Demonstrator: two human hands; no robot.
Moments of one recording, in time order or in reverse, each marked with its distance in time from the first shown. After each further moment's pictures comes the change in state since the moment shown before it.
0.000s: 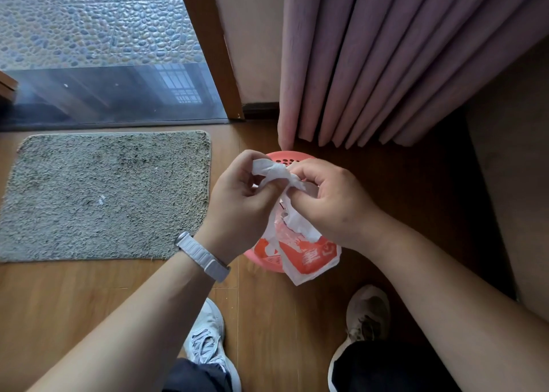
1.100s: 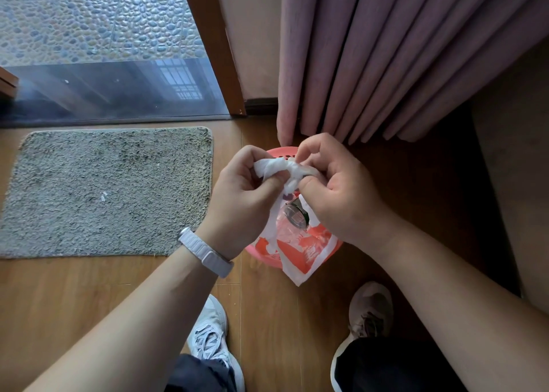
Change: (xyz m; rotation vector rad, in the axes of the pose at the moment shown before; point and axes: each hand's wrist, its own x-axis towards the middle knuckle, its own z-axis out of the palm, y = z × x) left_hand 0.000 0.001 -0.004 -0.111 -0.030 -0.052; right_hand -0.001 -0.010 0.001 0.085 0.102 -0.109
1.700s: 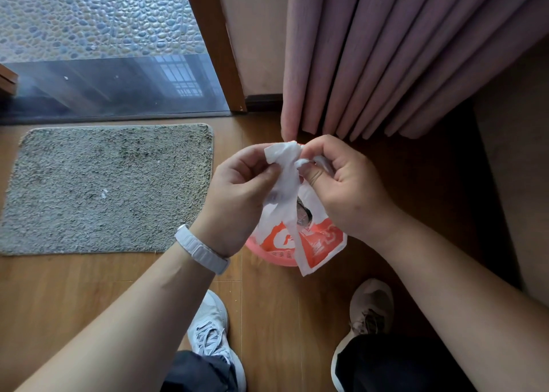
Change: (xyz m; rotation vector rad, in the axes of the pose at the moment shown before) left_hand 0.002 -0.002 -0.003 -0.274 -0.085 -0.045; right_hand 0.000 0.003 -0.002 0.007 0.024 0.023
